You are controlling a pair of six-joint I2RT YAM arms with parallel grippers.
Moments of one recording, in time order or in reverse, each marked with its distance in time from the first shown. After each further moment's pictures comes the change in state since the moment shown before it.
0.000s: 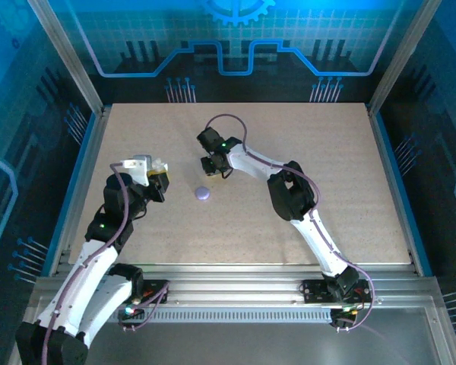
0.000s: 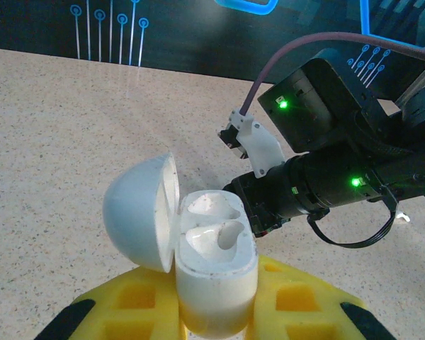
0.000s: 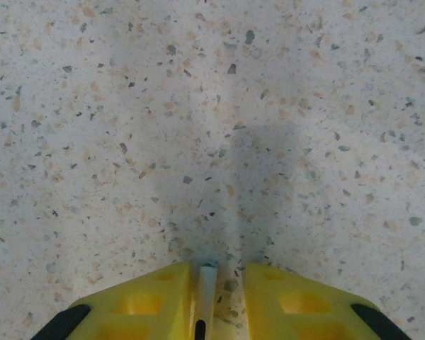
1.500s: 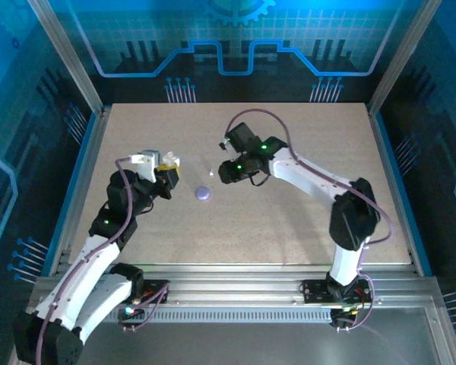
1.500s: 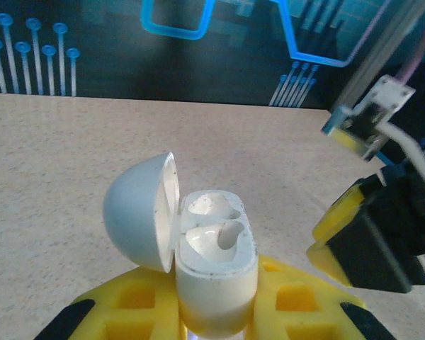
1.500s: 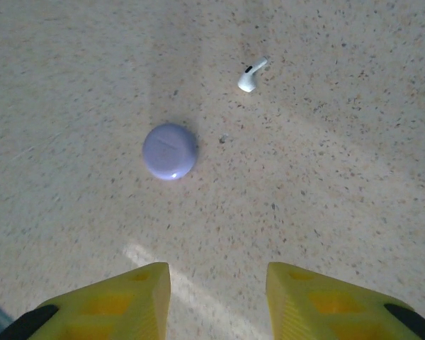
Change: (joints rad) left arm -0.063 0.046 0.016 0.118 0.071 -0.005; right arm 0.002 -0.660 -0.553 -0.046 -0.165 -0.059
